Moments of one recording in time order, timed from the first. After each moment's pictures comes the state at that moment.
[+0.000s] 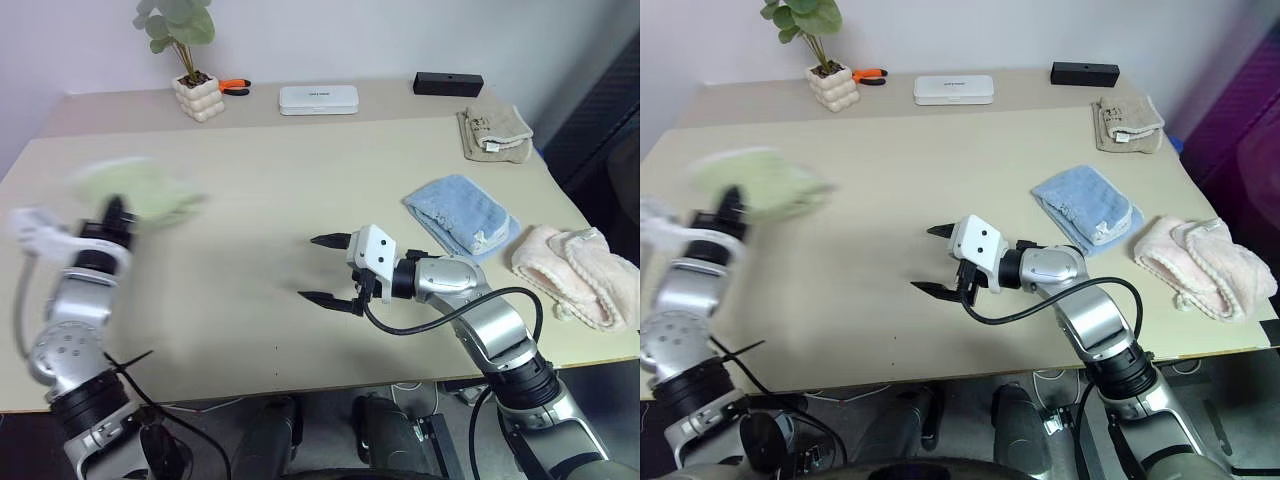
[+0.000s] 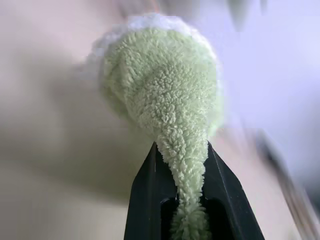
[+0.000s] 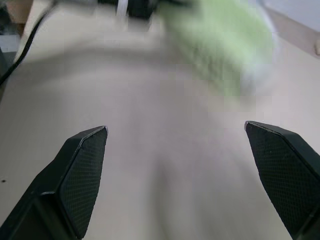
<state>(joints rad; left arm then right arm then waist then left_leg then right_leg) -0.33 0.29 0.79 -0.13 -1.01 0.55 0.10 -0.42 -0.44 0.30 -0.32 0.22 0.40 0.87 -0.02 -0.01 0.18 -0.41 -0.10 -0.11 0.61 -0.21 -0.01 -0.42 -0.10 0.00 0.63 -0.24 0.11</state>
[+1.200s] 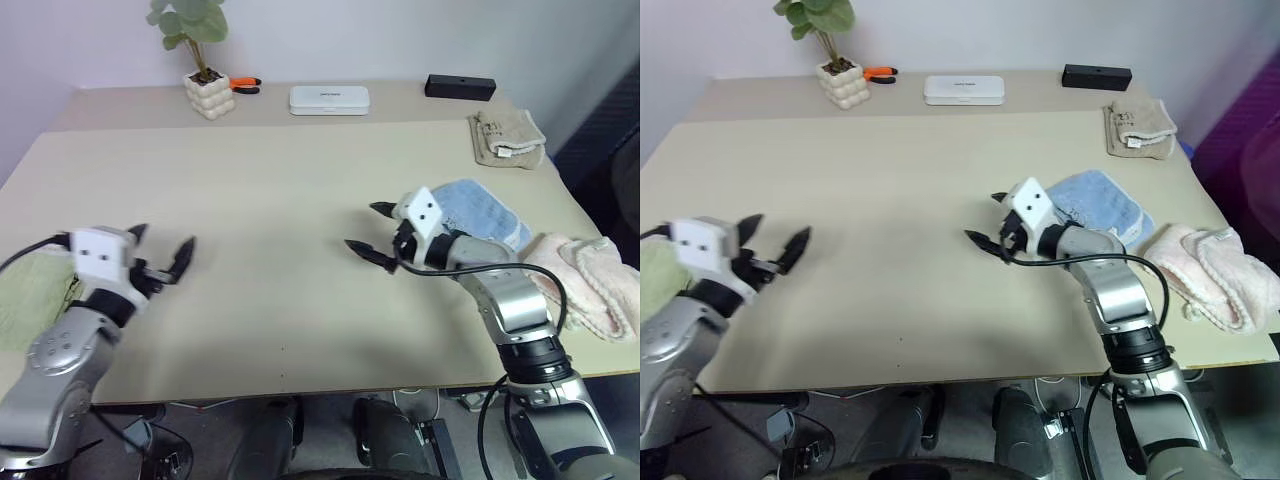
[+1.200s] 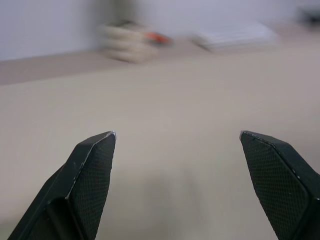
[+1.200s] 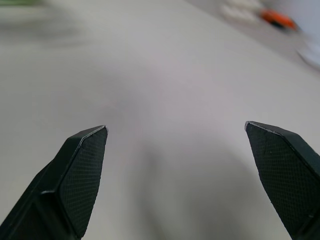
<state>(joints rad) 0.13 0.66 0.25 -0.48 -0.56 0.34 -0.23 -0.43 -0.47 0.05 -0.08 0.22 0.43 0.74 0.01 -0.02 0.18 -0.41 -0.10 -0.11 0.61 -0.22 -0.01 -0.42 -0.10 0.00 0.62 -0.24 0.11</state>
